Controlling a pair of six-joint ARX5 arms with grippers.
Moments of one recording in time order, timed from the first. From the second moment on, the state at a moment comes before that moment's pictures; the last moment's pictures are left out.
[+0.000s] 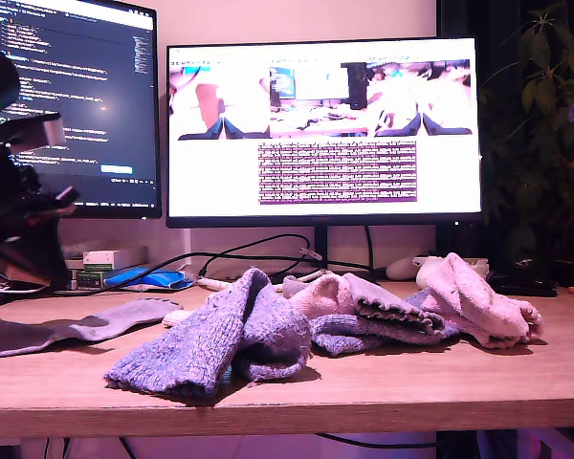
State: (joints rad) left arm -0.12 1.58 0.90 -0.17 0.26 0.21; right arm 0.10 0.72 0.57 -0.33 -0.36 0.00
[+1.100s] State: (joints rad) left arm -0.31 1.72 0.90 -0.22 0.28 -0.02; right arm 0.10 0.81 0.57 -0.24 -0.43 0.01
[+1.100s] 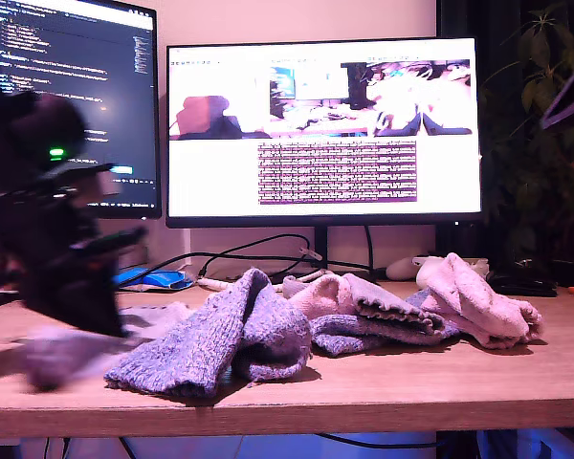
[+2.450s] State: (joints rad) left arm -0.33 1.72 0.91 -0.24 0.29 -0.02; right arm 0.55 1.69 0.96 -0.23 -0.64 -0.04
